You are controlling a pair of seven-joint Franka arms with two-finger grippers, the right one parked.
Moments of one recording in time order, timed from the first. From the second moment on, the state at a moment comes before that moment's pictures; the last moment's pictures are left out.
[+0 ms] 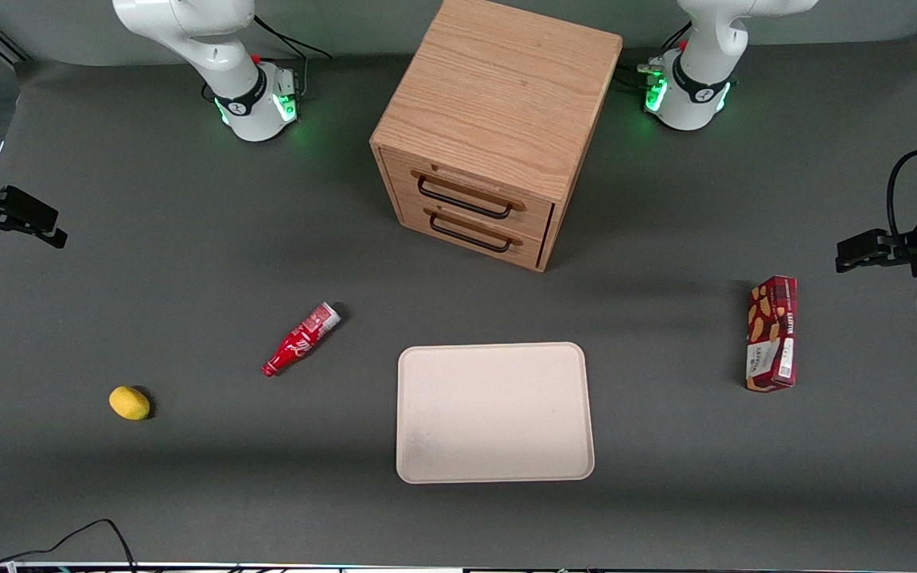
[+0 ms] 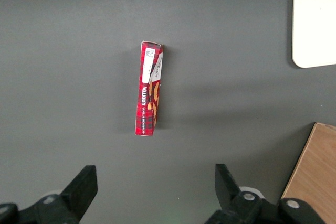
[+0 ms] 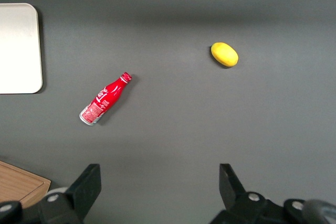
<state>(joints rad) -0.06 0.19 0.09 -1.44 0.02 1.53 0.14</state>
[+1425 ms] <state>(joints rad) 0.00 0.36 0.10 -2.00 -0.03 2.42 0.28</state>
